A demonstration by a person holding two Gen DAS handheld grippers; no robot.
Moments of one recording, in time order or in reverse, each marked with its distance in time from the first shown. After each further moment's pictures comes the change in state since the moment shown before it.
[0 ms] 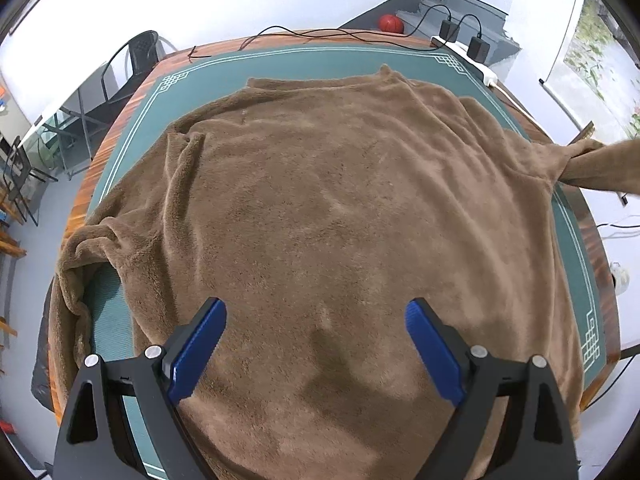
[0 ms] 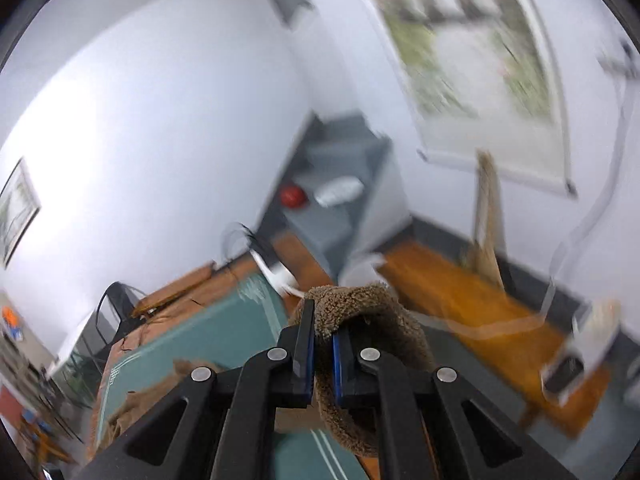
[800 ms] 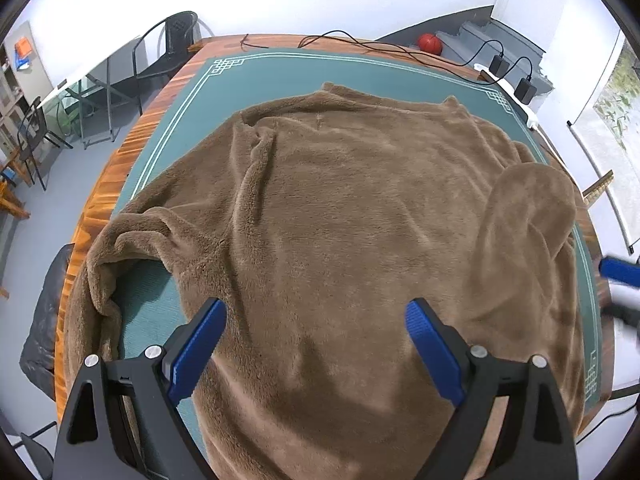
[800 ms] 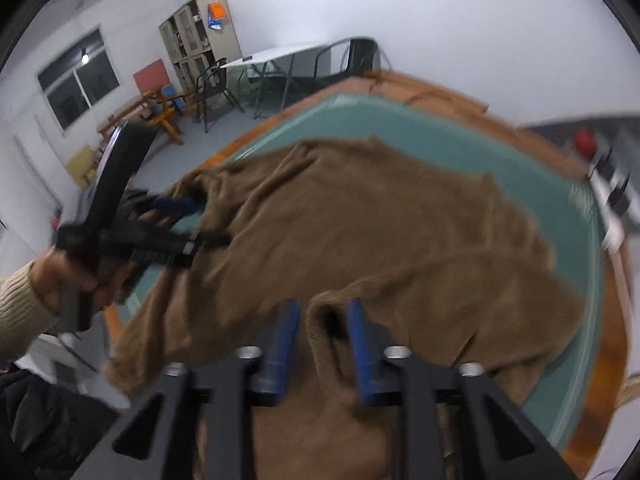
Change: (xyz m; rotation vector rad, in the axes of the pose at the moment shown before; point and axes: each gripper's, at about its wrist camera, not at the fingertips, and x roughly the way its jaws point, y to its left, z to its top) left arm 0.008 0.077 0.011 -0.128 -0.010 0.012; right arm 0.040 0.263 -0.213 -0.804 0.682 0.670
